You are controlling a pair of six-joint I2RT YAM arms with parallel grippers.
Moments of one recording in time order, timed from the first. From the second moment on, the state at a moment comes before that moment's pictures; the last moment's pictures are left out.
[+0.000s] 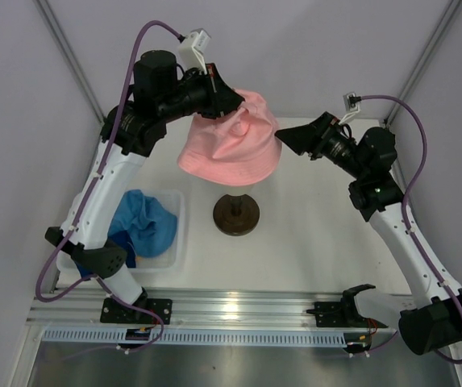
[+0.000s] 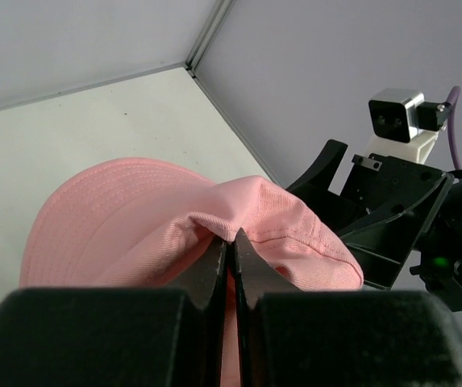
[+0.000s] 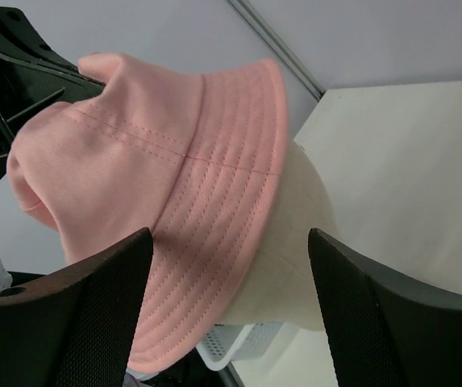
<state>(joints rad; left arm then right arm) -0.56 1.66 2.23 -0.74 0.32 -0.46 0.30 1.14 1.15 0.13 -0.55 0.83</state>
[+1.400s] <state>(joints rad) -0.59 1.46 1.95 -0.63 0.14 -0.45 0.33 0.99 0.88 0.33 -0.48 1.10</state>
